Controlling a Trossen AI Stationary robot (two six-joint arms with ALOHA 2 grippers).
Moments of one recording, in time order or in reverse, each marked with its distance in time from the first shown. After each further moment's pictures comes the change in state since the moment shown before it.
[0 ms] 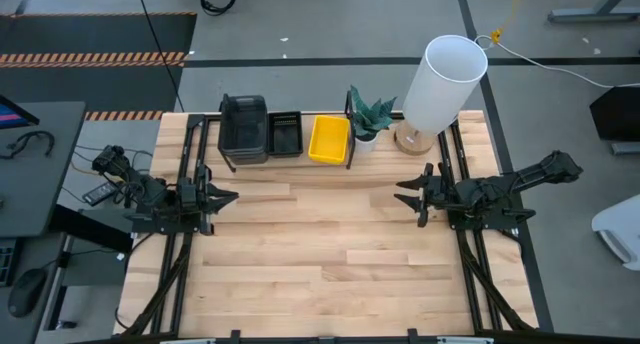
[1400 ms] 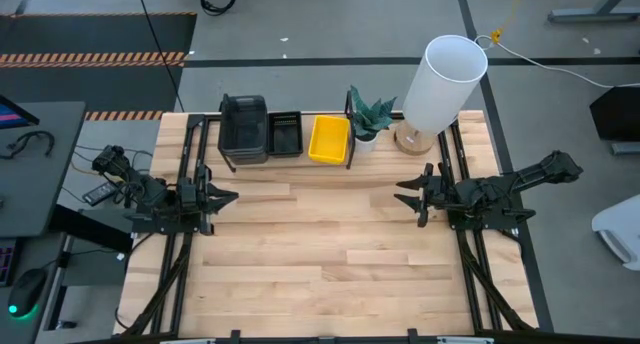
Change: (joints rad) left arm 0.000 0.000 0.000 0.000 0.000 0.000; right arm 0.000 0.000 0.000 0.000 0.000 0.000
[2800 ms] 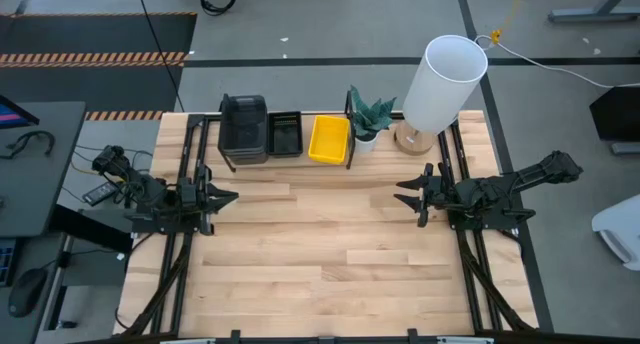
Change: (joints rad) left arm 0.000 0.000 0.000 0.000 0.000 0.000; right arm 0.000 0.000 0.000 0.000 0.000 0.000
